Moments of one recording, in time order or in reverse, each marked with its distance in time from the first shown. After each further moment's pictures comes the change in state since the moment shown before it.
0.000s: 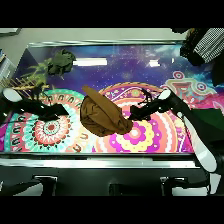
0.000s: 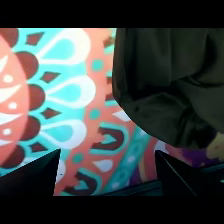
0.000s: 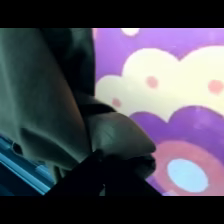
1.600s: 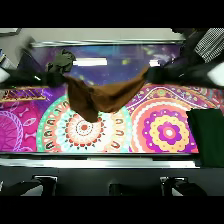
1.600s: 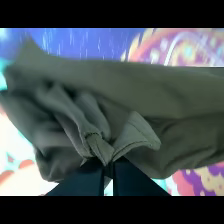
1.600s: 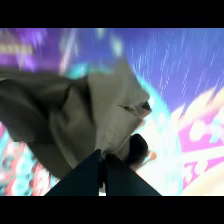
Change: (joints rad) left arm -0.132 0.086 0.509 -0.043 0.114 0.055; right arm 0.000 0.539 0.344 -0.209 -0.123 0.060
